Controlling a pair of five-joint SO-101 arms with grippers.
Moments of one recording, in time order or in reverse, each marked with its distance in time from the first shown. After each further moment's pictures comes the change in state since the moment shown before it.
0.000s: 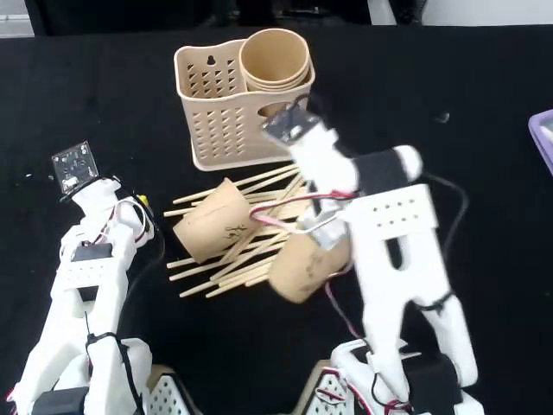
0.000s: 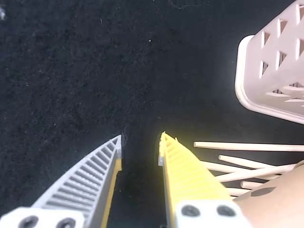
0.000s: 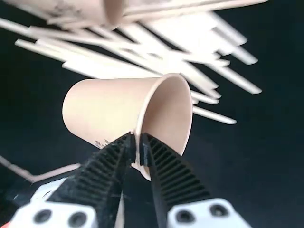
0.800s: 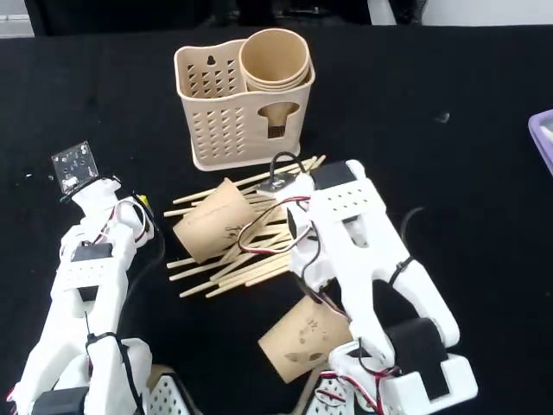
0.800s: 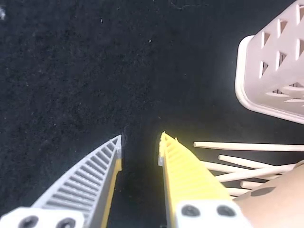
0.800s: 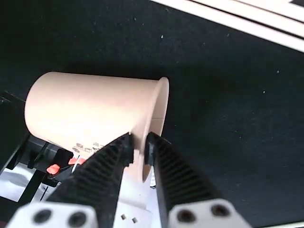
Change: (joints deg) left arm 0.0 0.0 0.0 0.1 0.0; right arm -6.2 11.3 21.2 -0.2 -9.7
